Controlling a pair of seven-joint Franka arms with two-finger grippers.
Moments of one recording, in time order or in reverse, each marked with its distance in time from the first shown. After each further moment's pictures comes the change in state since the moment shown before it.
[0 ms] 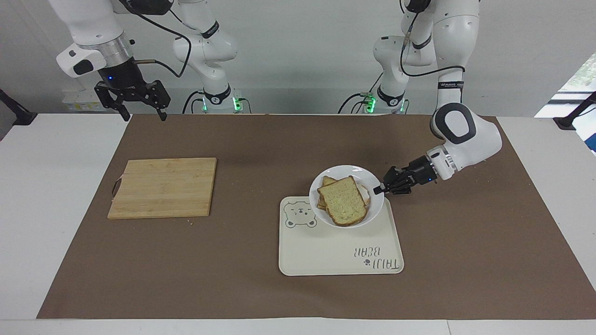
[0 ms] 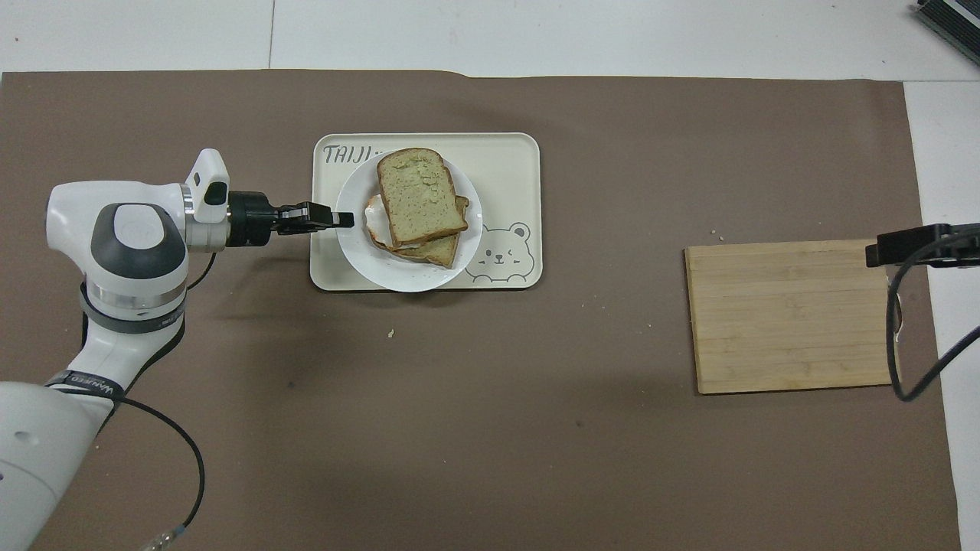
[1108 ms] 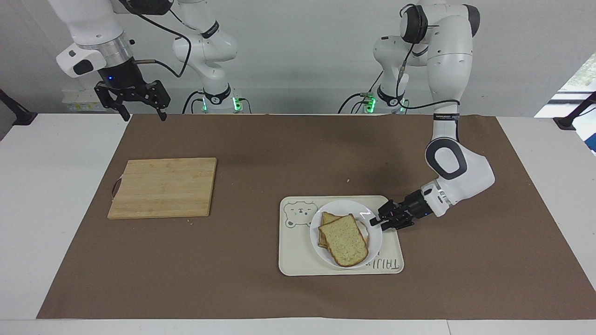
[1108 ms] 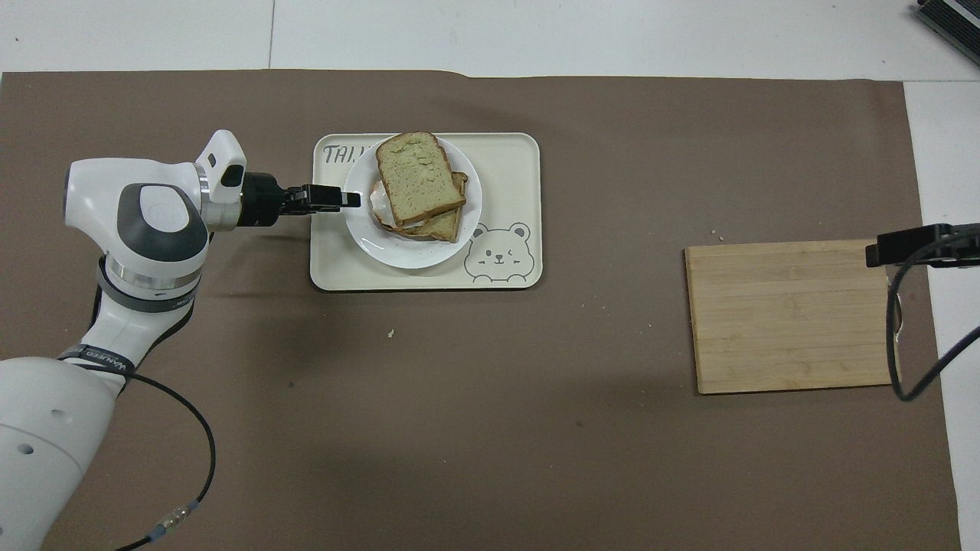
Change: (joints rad) left arm -0.010 0.025 -0.012 0.067 0.140 0.086 -0.030; right arm 0.000 0.000 0.000 0.000 0.000 0.000 0.000
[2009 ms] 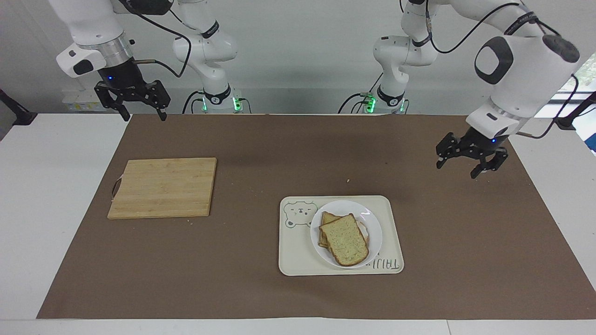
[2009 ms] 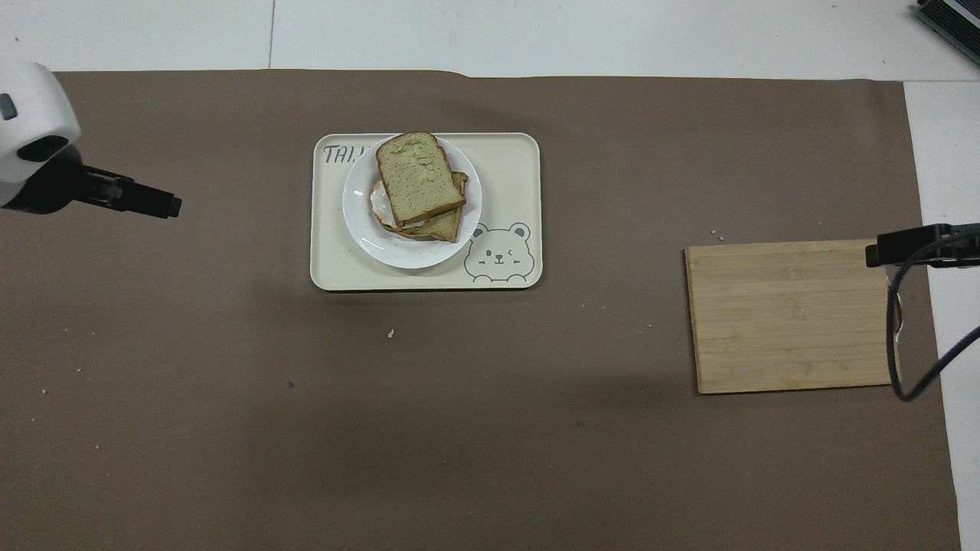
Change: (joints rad) left arm 0.003 -0.393 0.062 0.177 0.961 -0.395 -0.347; right arm 0.000 0.000 0.000 0.000 0.000 0.000 0.000
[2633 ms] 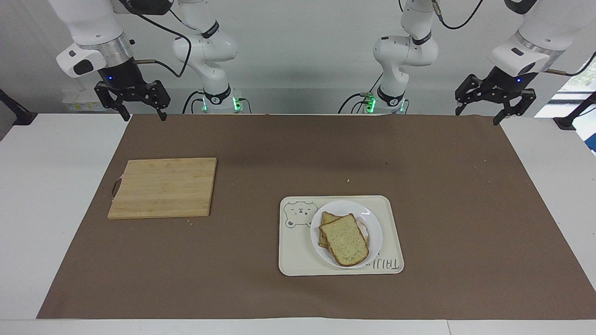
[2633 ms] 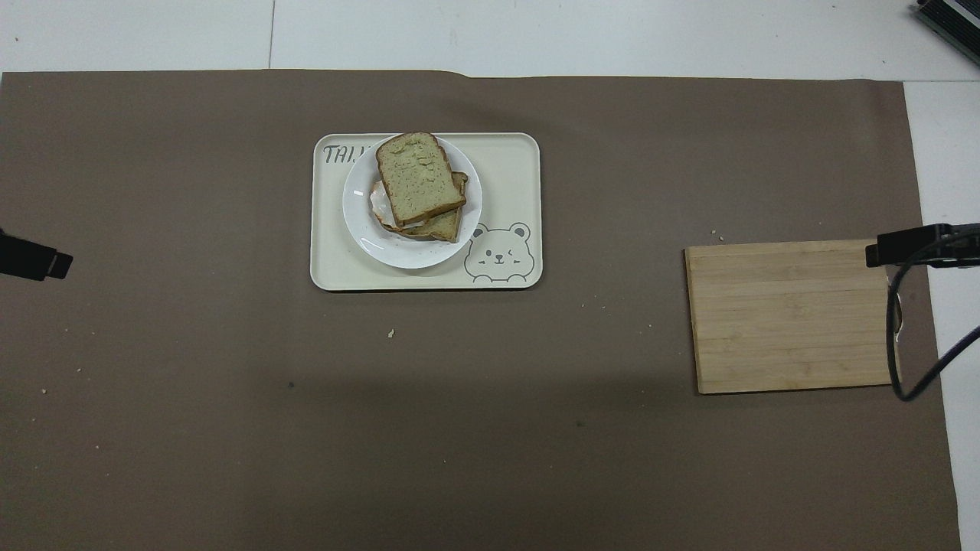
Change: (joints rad) left arm 0.000 -0.075 0.006 0.225 0.089 -0.414 0.000; right arm 0.000 0.000 0.000 0.000 0.000 0.000 0.000
